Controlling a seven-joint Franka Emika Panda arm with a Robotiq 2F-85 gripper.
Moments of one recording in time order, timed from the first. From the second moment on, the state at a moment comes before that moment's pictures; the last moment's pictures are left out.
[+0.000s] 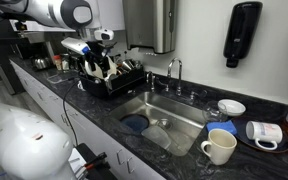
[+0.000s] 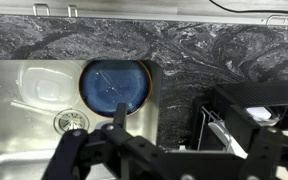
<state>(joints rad) 0.24 -0.66 0.24 -2.51 0.28 2.01 0.26</state>
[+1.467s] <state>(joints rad) -0.12 -0.82 0.09 -2.79 0.06 2.15 0.42</state>
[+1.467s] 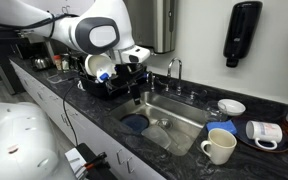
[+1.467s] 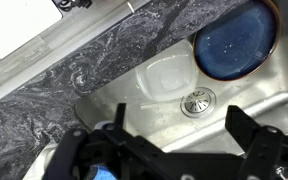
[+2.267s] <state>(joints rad) -0.13 -0.65 0.09 -2.73 -0.02 2.27 0.31</state>
